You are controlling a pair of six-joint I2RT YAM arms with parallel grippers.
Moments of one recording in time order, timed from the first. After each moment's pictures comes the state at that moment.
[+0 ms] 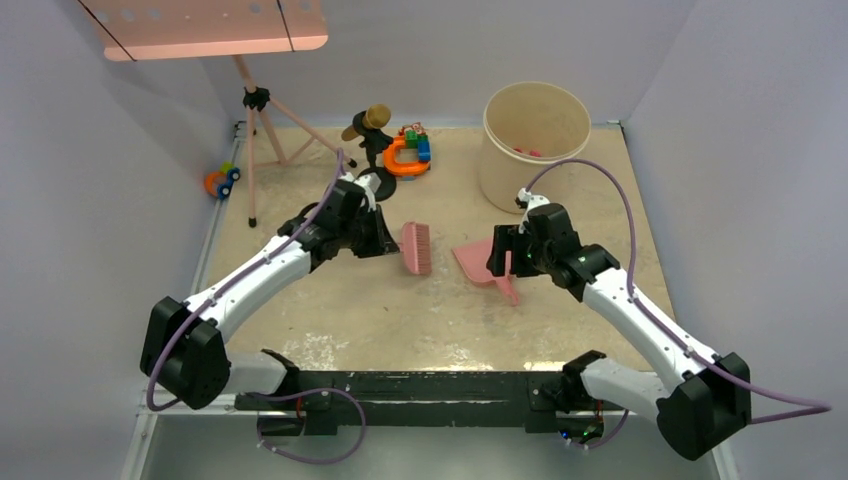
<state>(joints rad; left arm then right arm) -0.52 1.30 0.97 -0.44 0.19 -0.63 0.46 1.07 0.81 -0.56 -0.03 0.39</state>
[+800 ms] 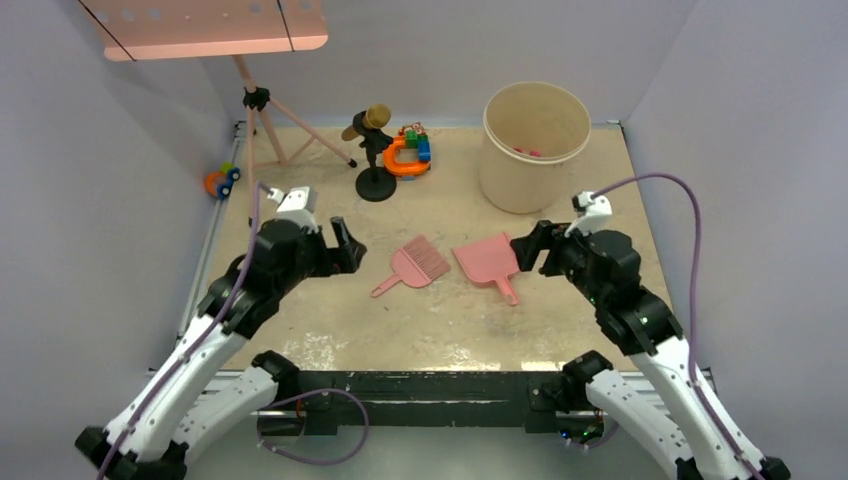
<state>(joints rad) -0.52 0.86 0.93 -0.63 -0.11 -0.53 0.46 0.68 0.82 -0.54 0.06 0.39</state>
